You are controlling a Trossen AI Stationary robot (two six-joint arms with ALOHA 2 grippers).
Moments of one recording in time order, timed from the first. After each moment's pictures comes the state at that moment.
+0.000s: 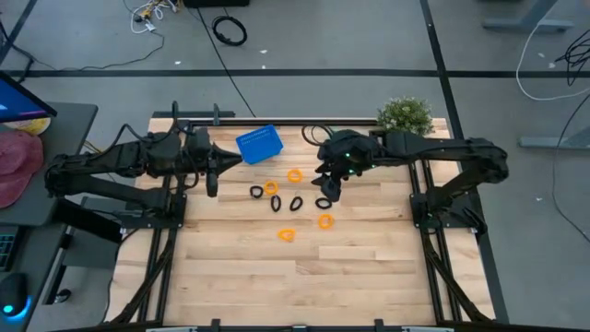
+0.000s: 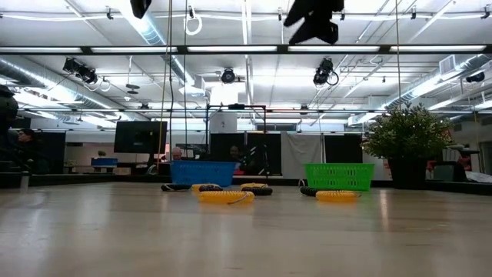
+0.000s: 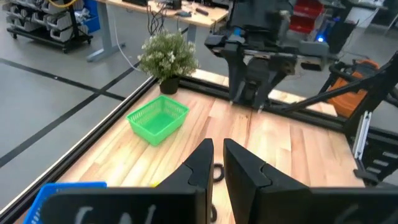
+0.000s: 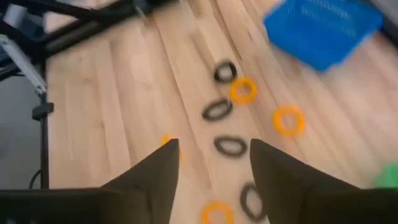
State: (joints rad) left arm 0.00 0.85 1.05 -0.47 -0.26 -0.22; right arm -0.06 1.49 1.49 -0.83 -0.04 0.36
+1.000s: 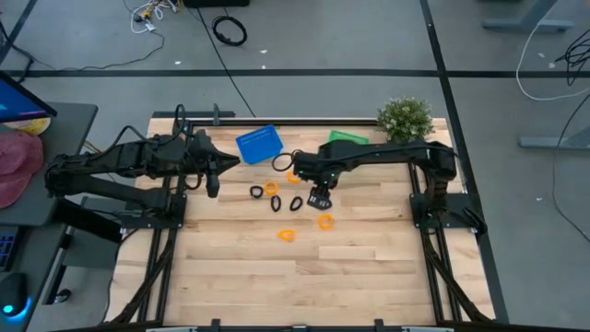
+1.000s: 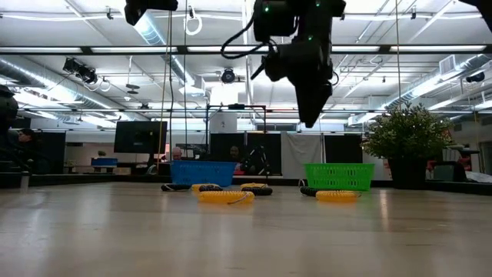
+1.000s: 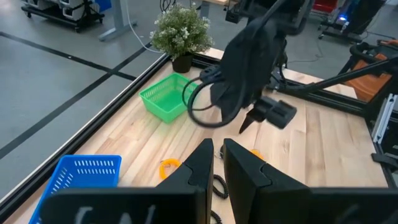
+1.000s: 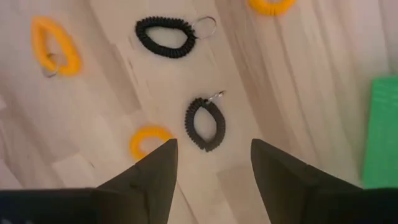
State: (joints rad) left arm 0.00 0.85 1.05 -0.57 -0.30 -0.25; right arm -0.11 1.91 1.65 -1.18 -0.01 0.29
